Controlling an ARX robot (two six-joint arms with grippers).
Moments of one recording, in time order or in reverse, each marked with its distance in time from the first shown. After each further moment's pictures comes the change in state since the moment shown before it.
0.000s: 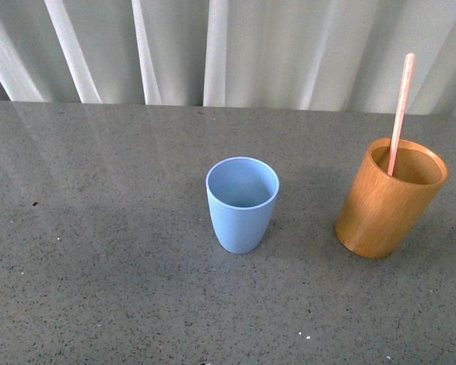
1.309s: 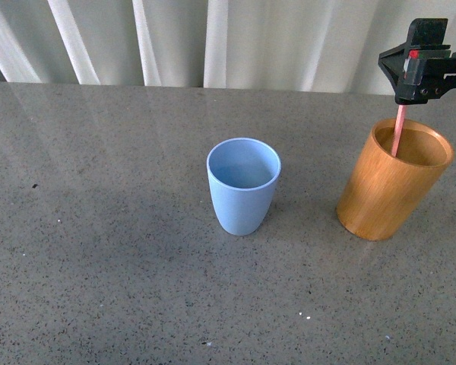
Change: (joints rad) left arm 0.000 0.000 0.000 0.000 0.000 0.000; right arm 0.252 1.141 0.514 0.655 0.087 0.071
